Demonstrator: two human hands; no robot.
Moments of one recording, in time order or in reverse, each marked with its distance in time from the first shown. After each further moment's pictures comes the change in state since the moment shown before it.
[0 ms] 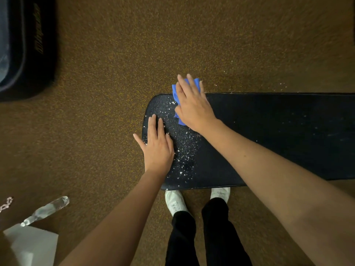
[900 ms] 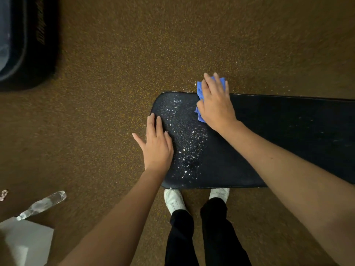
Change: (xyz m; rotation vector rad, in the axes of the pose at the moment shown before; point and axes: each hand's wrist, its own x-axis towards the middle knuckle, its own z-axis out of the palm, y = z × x) left_hand 0.002 -0.014 -0.002 -0.053 0.019 -0.048; right_hand -0.012 0.027 -0.003 0.000 0.069 0.124
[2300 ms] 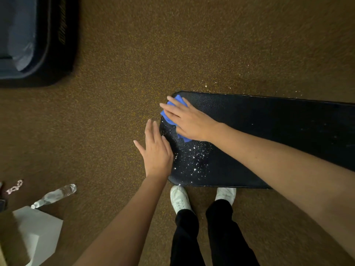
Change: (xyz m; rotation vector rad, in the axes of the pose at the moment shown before) left_hand -0.022 -0.015 -0.020 -0.156 0.055 -0.156; right_hand -0.001 -0.062 0.017 -0.033 -0.177 -0.713
